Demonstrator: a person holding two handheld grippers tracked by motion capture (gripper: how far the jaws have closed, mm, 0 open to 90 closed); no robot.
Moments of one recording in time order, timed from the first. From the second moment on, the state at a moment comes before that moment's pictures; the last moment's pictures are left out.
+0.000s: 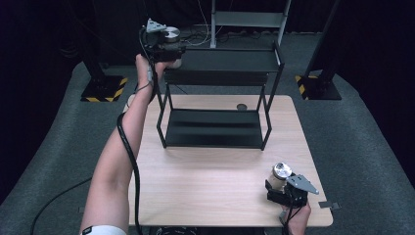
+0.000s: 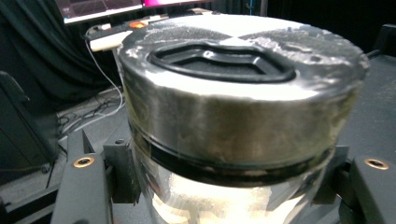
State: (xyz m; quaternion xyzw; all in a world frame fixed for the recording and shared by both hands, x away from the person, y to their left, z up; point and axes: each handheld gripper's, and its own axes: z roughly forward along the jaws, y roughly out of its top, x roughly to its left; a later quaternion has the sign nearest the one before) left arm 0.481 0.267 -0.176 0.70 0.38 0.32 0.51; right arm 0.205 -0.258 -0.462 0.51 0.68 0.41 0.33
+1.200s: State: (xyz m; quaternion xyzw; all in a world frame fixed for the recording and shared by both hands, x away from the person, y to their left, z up) left arm 0.473 0.270 -0.142 0.71 0.42 0.30 0.47; right arm 0.206 -0.259 -0.462 0.51 0.68 0.41 0.33
